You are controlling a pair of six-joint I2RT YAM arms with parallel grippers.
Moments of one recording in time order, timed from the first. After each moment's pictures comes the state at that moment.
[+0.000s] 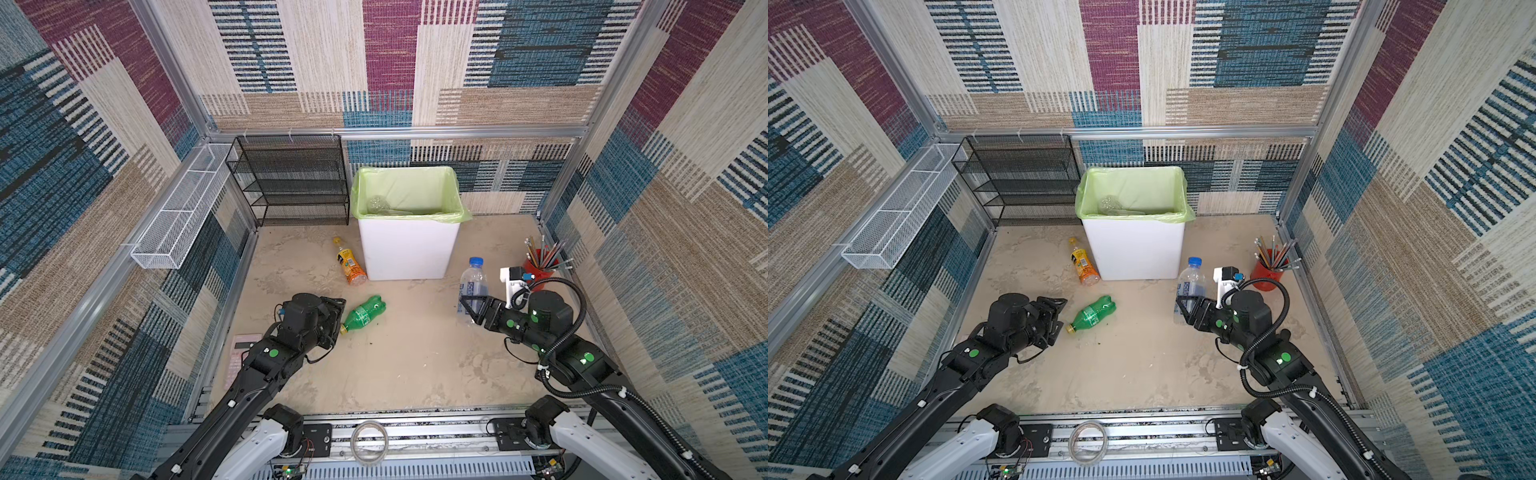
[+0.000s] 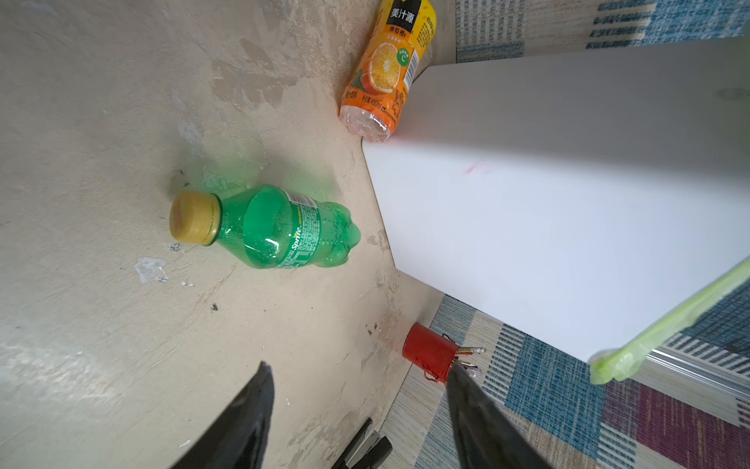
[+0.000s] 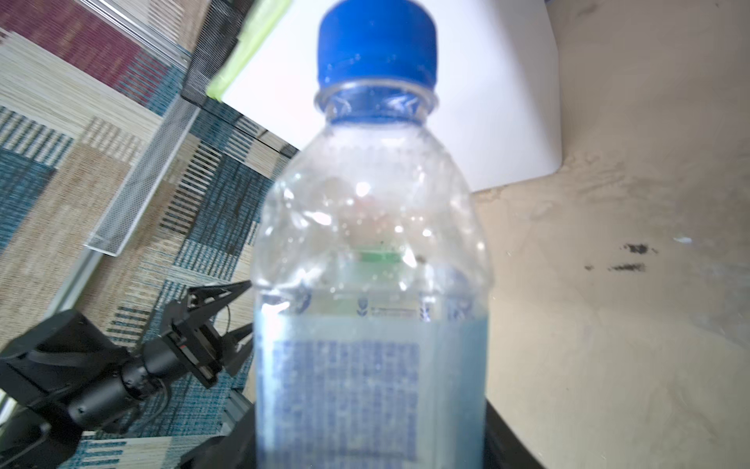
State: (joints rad) left arm -0.44 0.80 0.67 -0.48 0.01 -1.57; right arm 0.50 0.72 0.76 -0.36 -0.20 0.77
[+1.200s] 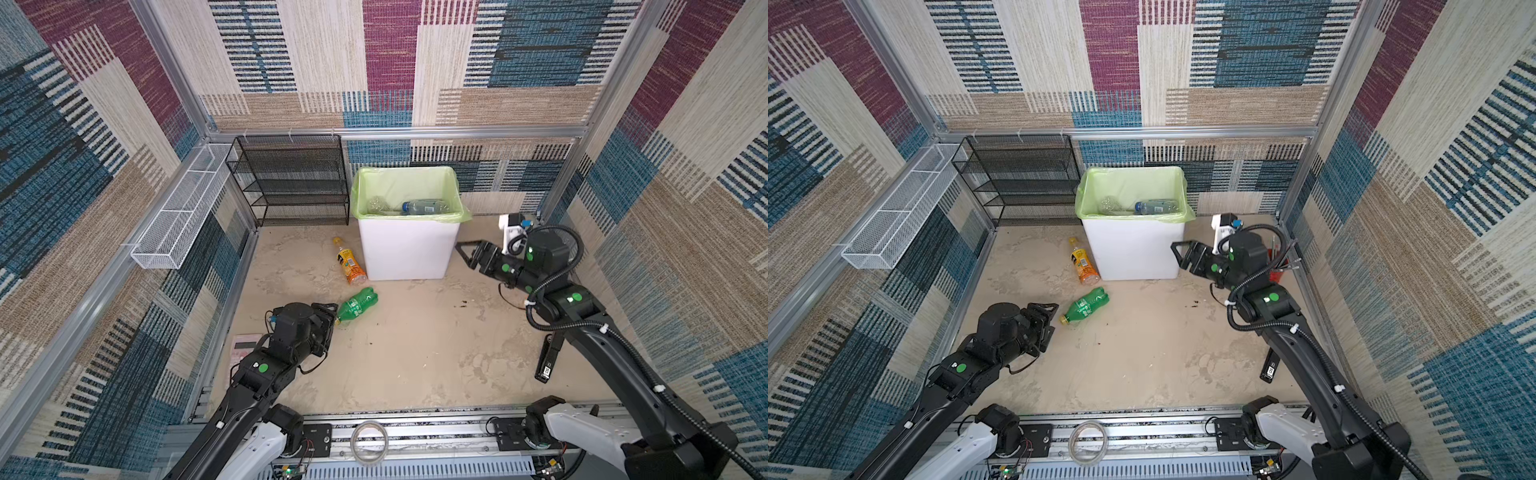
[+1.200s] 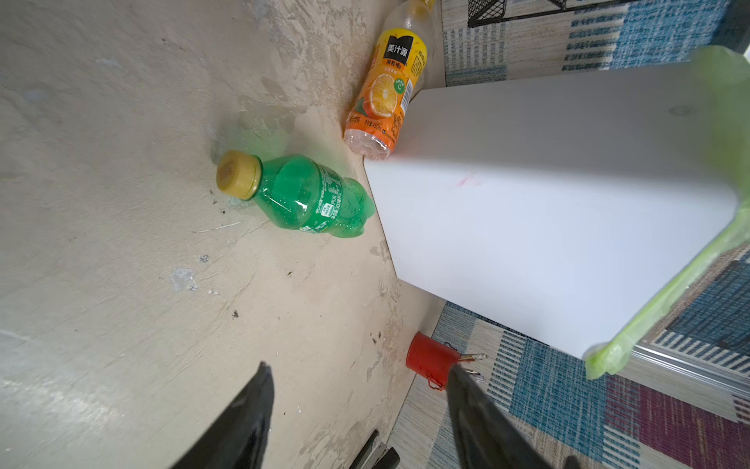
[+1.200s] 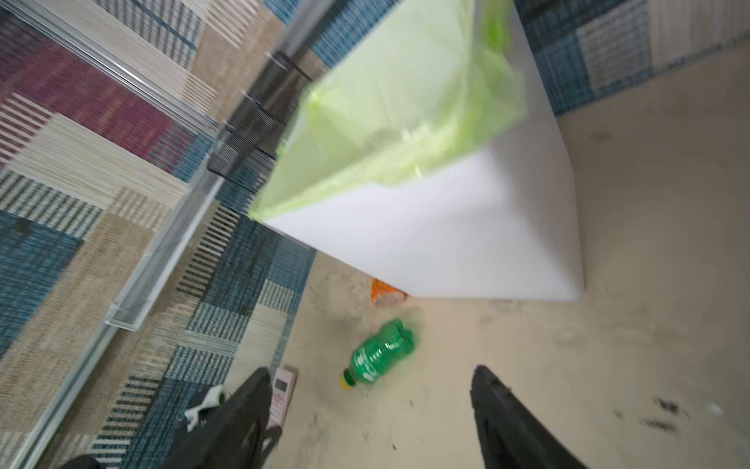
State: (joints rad) left arm -0.44 0.69 0.64 -0.55 -0.05 -1.55; right arm 0.34 1.01 0.98 -0.35 -0.32 0.70
